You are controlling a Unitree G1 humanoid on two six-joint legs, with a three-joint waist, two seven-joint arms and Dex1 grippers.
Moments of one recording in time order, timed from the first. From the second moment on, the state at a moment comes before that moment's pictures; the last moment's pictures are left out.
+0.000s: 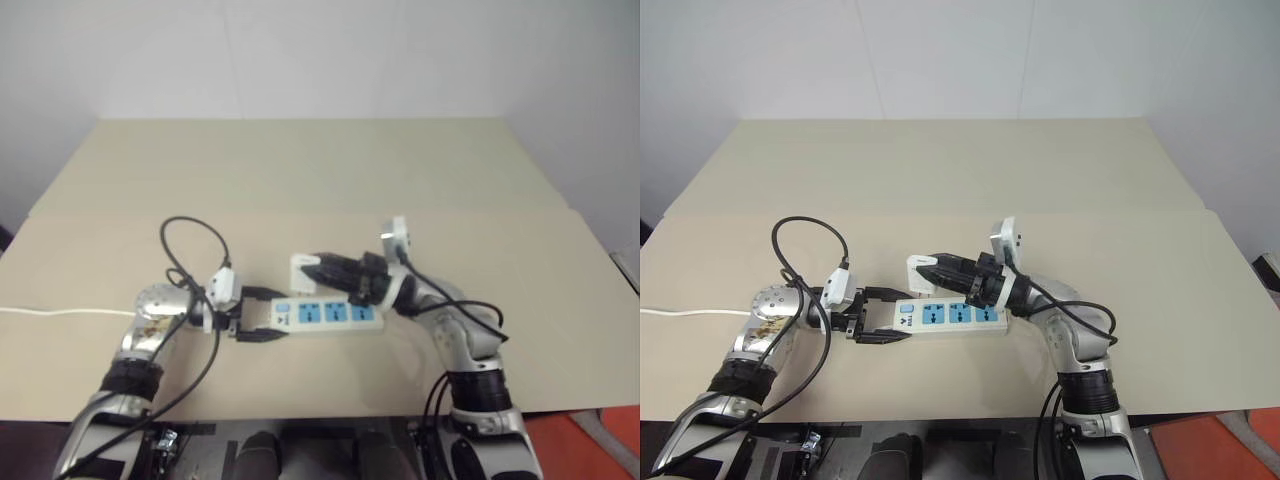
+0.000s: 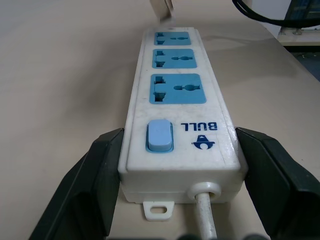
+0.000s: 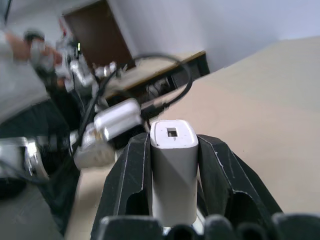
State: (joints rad) left arm -0.47 0.55 -0.10 0.46 -0.31 -0.20 -1.49; right arm -0.46 -0.17 0.05 -0.08 0.43 0.50 1.04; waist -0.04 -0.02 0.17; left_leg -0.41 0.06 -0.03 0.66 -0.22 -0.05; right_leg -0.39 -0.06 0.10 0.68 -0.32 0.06
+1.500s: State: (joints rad) left arm -0.48 0.56 -0.10 0.48 -0.31 -0.21 -1.50; right arm -0.60 -0.20 0.14 0.43 0.38 -0.07 1.29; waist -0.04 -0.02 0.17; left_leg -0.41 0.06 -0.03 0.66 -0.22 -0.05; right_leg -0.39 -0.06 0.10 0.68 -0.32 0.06
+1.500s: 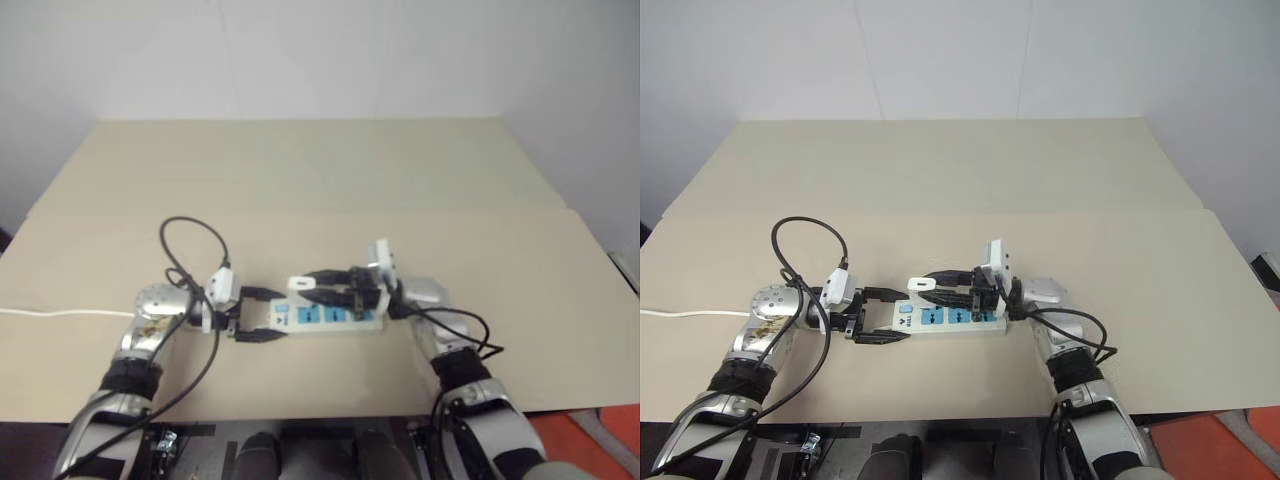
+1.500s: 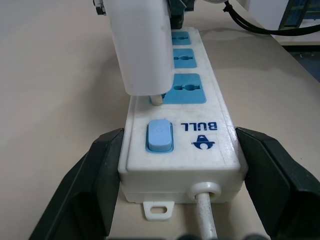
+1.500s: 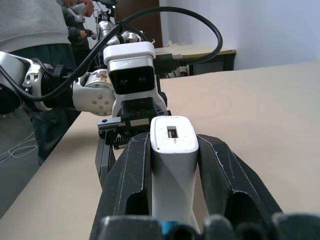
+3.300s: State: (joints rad) left arm -0.48 0.55 -0.10 0.49 -0.31 -0.21 -1.51; right arm -0.72 -0.42 0.28 0.12 0.30 0.24 1.32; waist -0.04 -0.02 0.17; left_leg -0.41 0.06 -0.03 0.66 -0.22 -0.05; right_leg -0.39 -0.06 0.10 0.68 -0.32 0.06
